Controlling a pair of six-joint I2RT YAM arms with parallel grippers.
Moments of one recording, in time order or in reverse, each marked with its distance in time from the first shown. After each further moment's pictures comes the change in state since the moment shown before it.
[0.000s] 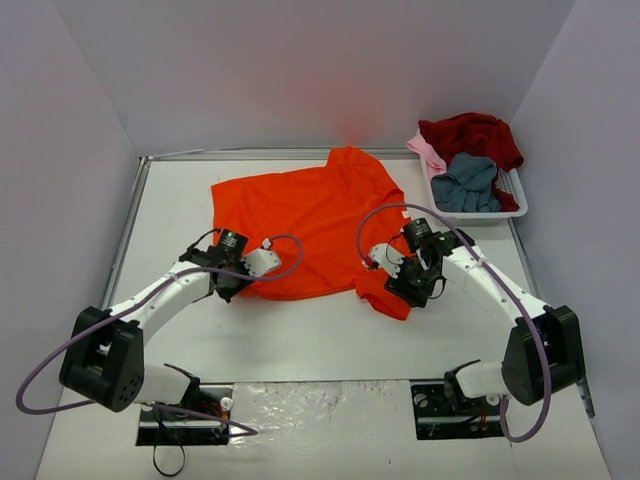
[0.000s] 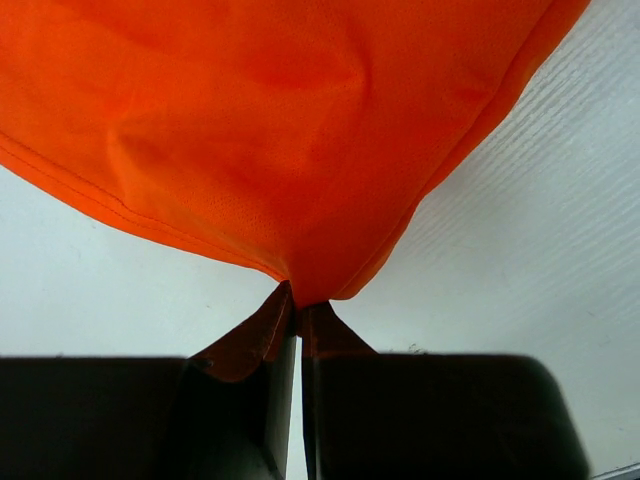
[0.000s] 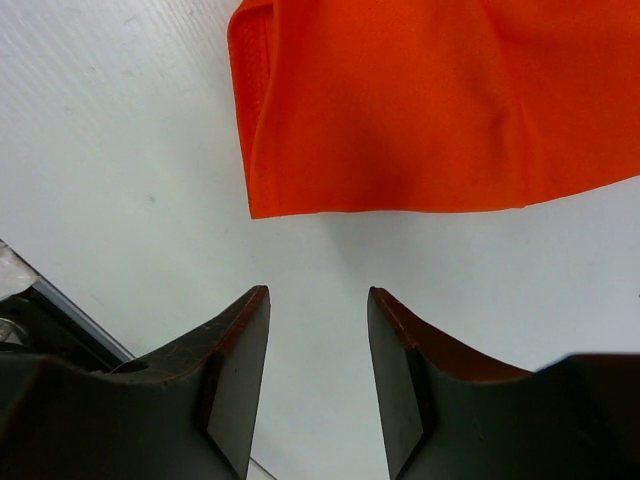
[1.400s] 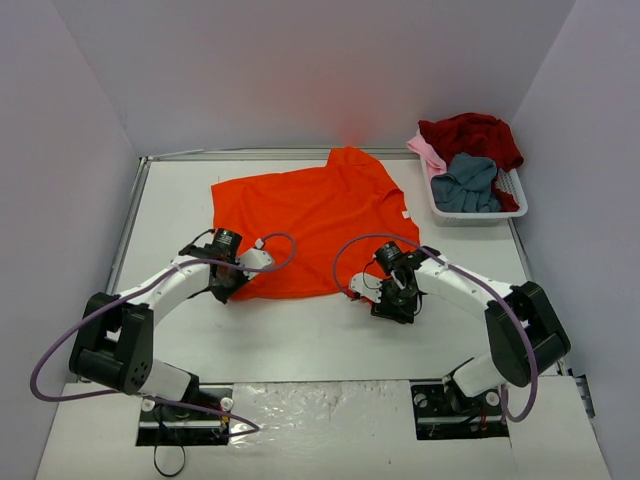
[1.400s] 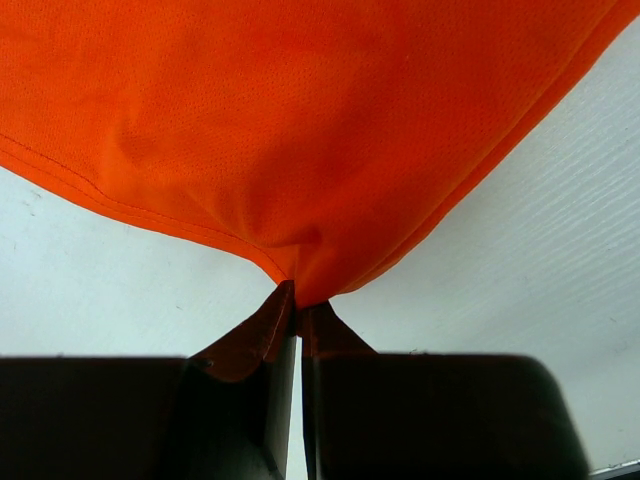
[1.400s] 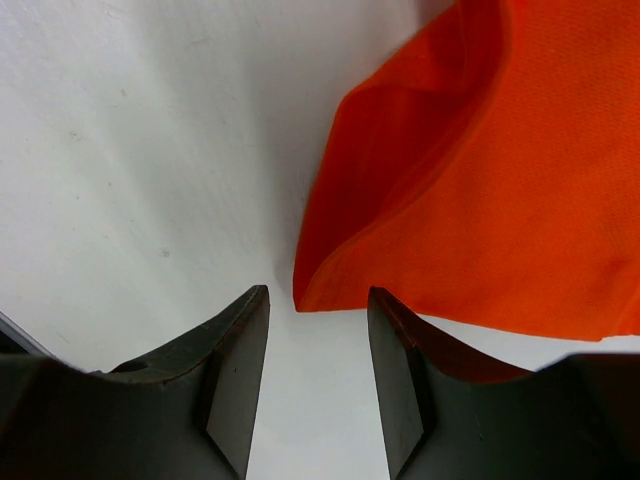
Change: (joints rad) left arm 0.085 0.086 0.000 -0.006 0.047 -0.012; right arm 0.171 0.101 -0.159 0.177 0.076 -0.078
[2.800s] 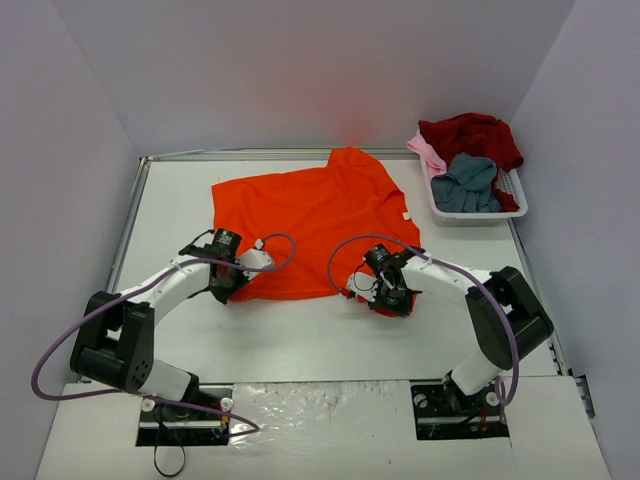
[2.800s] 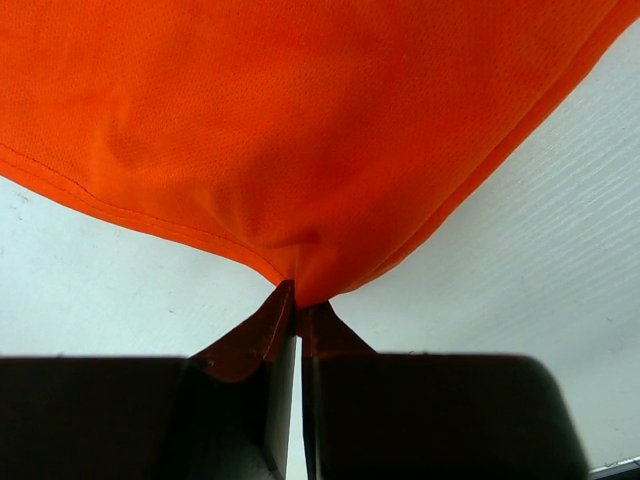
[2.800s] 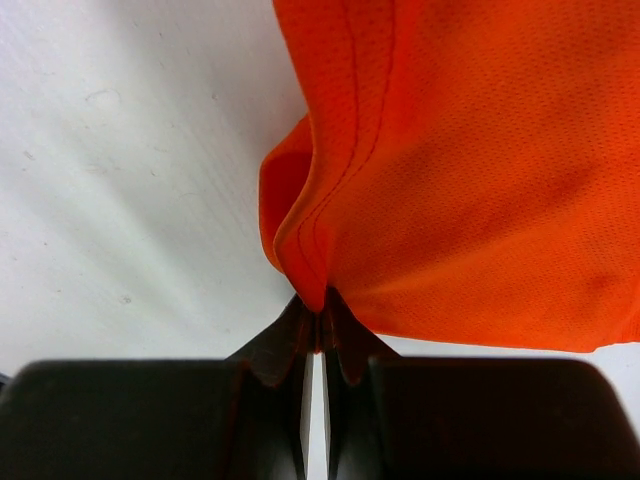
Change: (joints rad) left arm 0.006 0.011 0.000 -0.001 0.014 0.000; right arm 0.032 0.124 0.022 0.052 0.111 0.114
